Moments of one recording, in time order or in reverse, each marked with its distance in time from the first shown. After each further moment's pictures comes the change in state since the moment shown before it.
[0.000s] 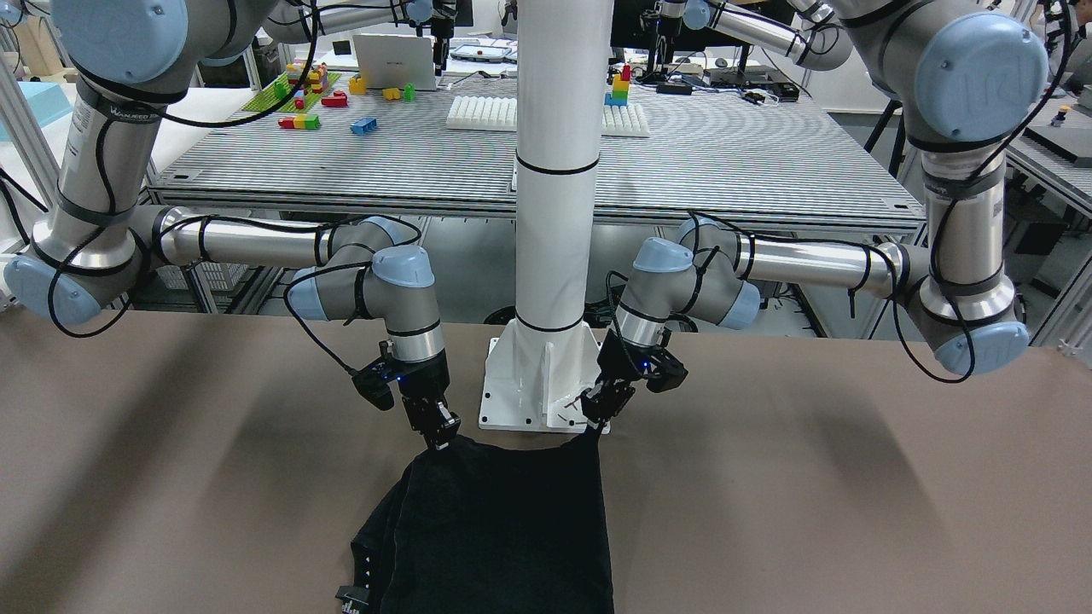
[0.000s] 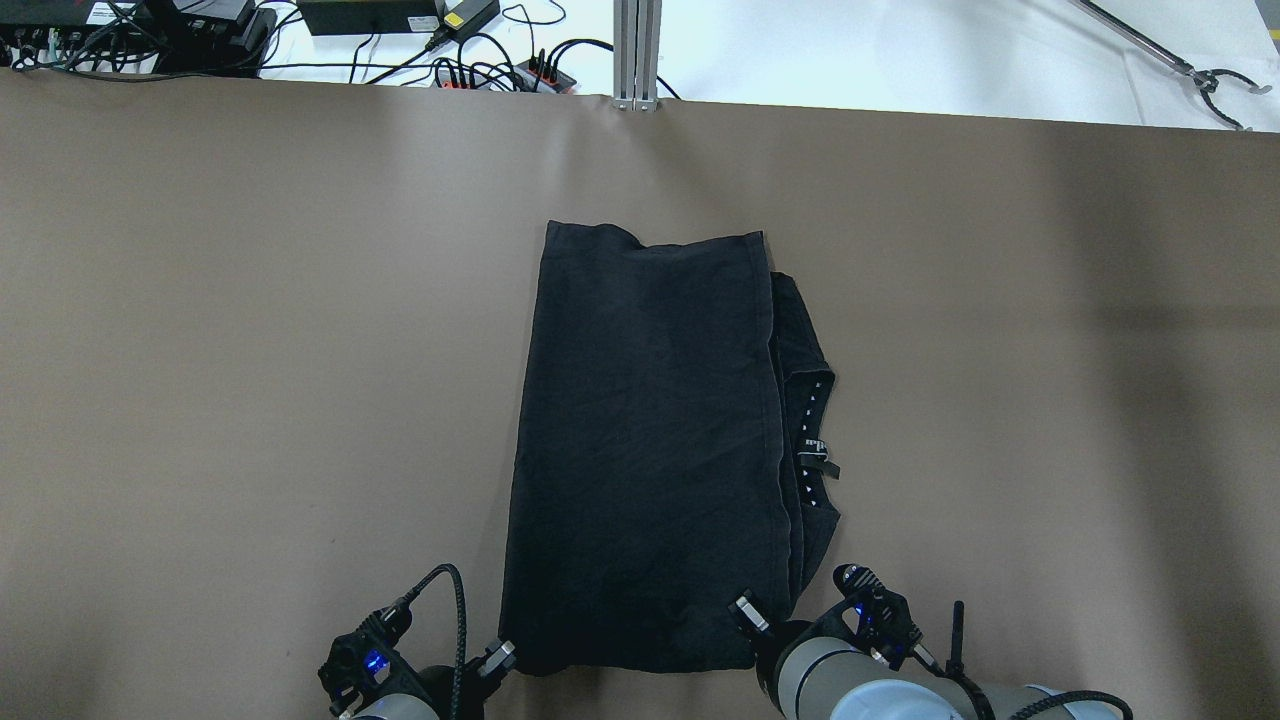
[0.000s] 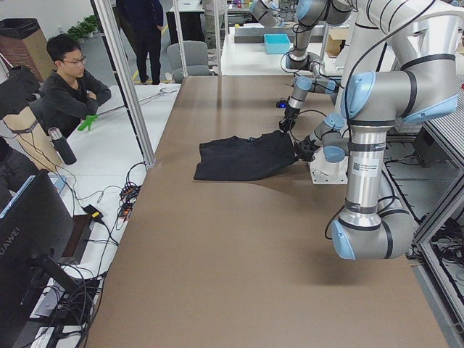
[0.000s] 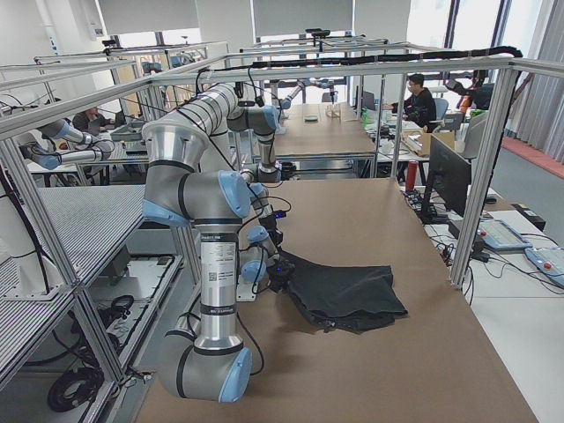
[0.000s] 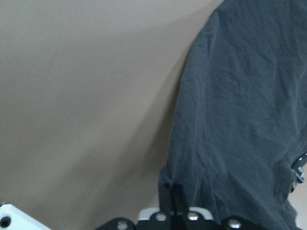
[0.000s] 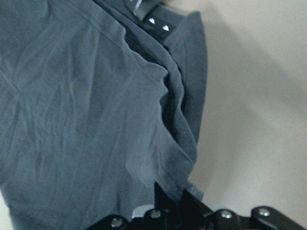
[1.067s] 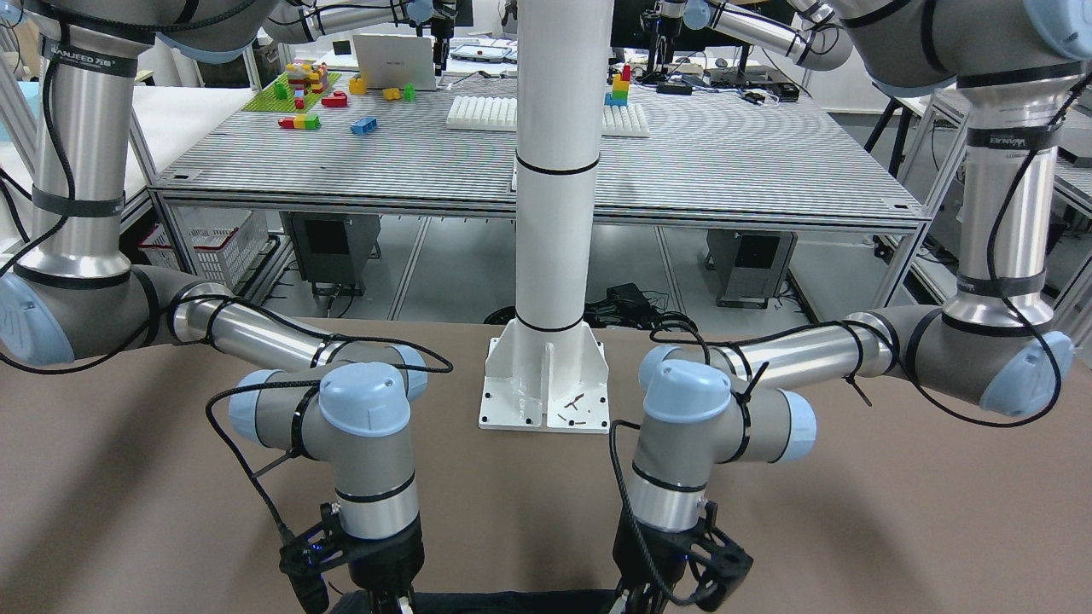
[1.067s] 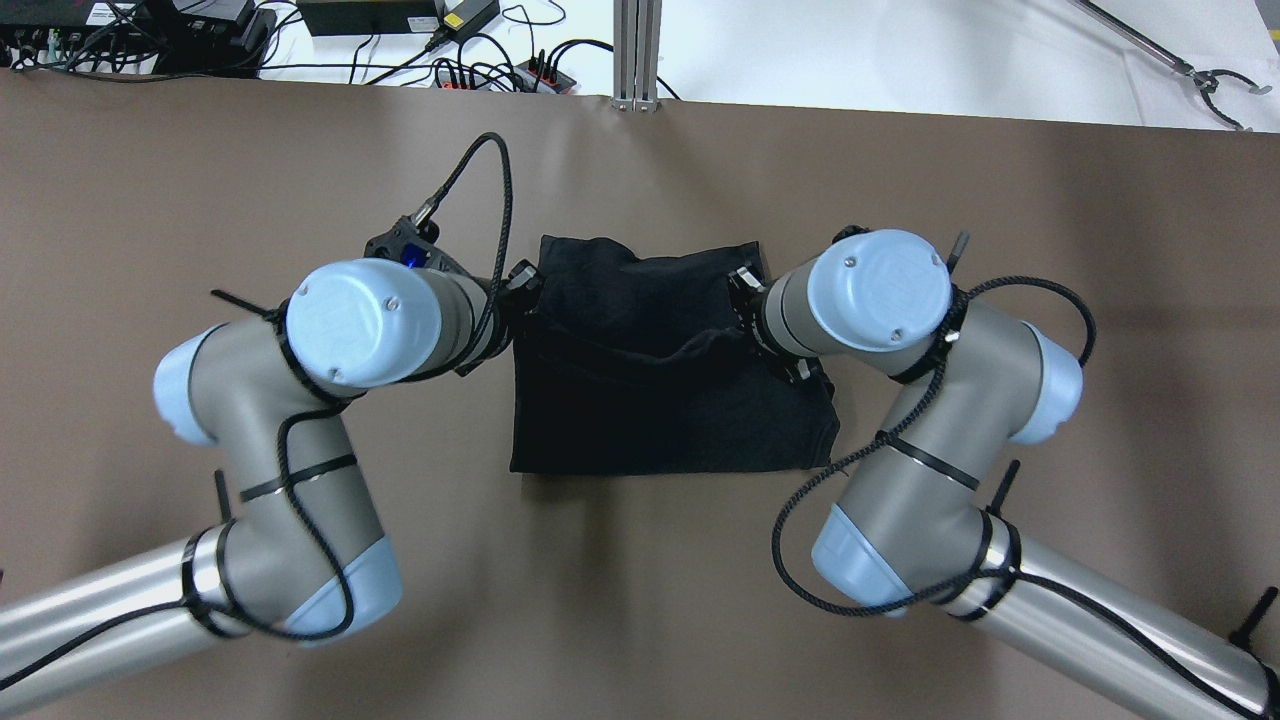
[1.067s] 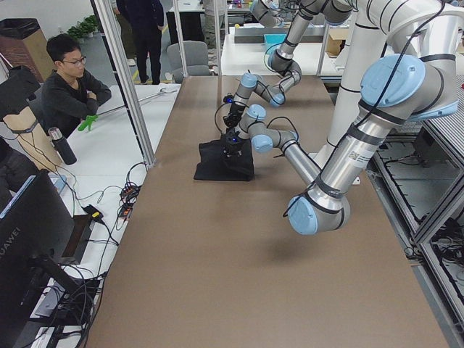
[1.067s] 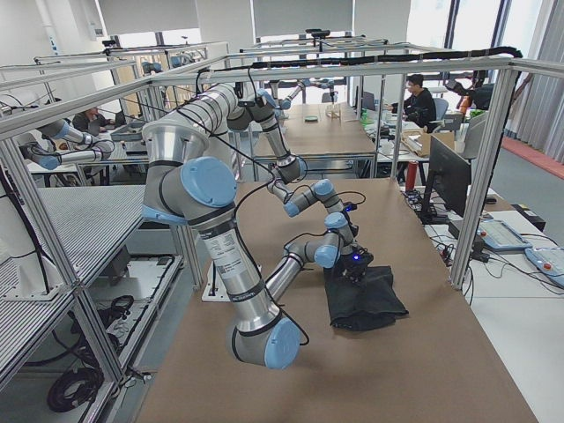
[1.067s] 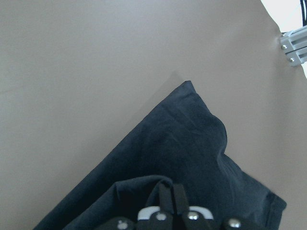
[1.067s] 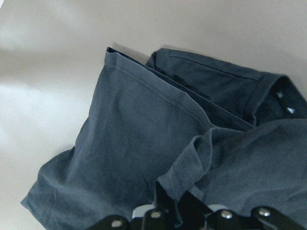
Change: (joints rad) left arm -0.612 -0.380 0.549 -0.095 -0.390 0.303; right arm 0.515 0.424 -0.516 0.037 0.327 -0.217
